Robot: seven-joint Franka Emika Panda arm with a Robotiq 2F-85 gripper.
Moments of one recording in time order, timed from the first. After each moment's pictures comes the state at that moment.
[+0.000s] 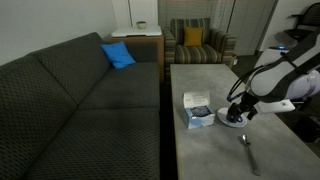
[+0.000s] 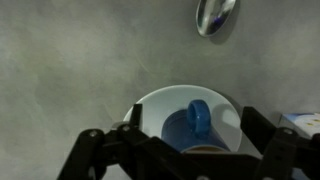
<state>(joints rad) 0.00 1.47 0.05 -1.27 -0.04 2.83 0.03</state>
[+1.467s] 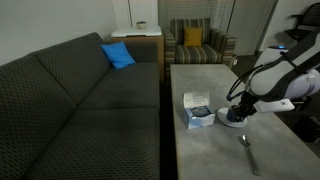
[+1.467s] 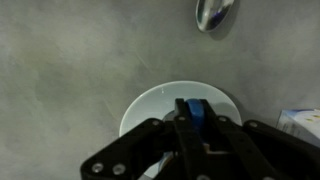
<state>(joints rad) 0.00 1.47 0.05 -1.26 -0.03 2.83 0.03</state>
